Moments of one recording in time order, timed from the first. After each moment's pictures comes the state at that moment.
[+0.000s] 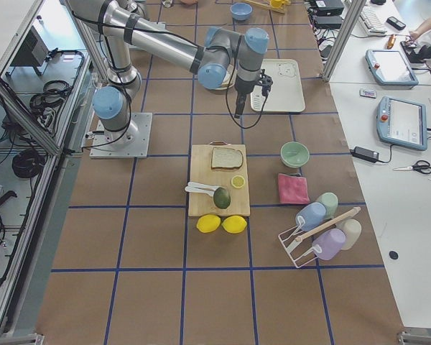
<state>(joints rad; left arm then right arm) -1.65 -1.51 -1.59 -1.55 1.52 -0.04 1.30 -1.39 1.81 -1.91 -1.65 -0.08</state>
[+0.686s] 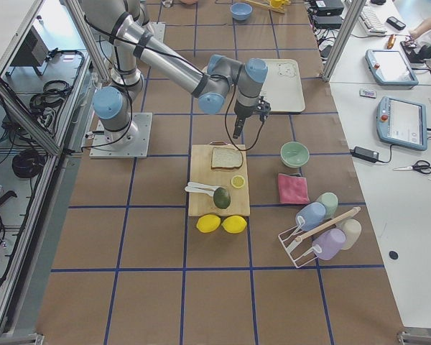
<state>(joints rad) -1.65 -1.50 -1.59 -1.55 1.52 -0.04 1.25 -1.29 1.86 -2.01 -1.71 -0.07</state>
